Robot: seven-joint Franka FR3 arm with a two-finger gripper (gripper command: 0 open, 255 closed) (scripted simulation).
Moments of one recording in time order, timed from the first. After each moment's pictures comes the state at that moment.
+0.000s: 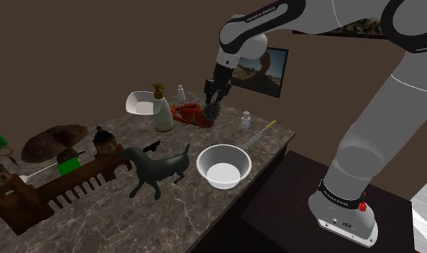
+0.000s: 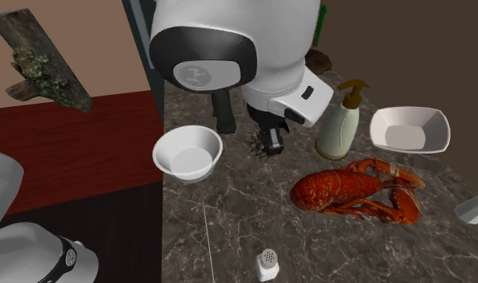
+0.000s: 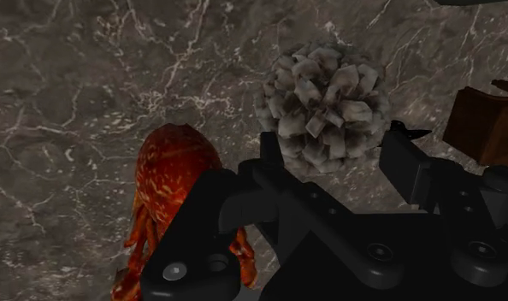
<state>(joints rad) -0.09 -0.15 0.07 -2.17 0.40 2.17 -0.09</state>
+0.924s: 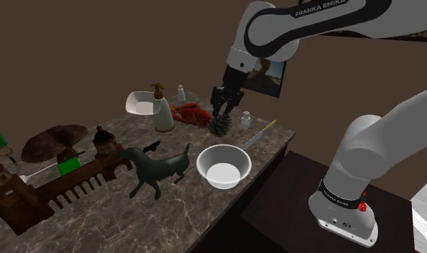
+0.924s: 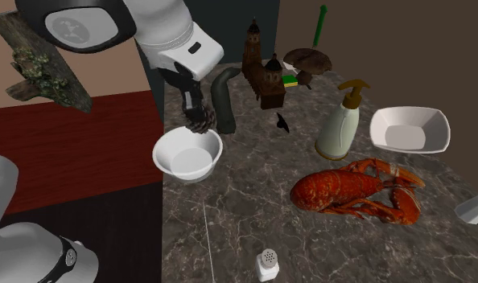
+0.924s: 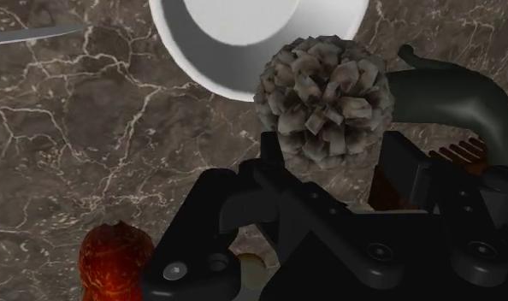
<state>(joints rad) 0.01 -0.57 0.21 -2.47 0.45 2.12 0.13</state>
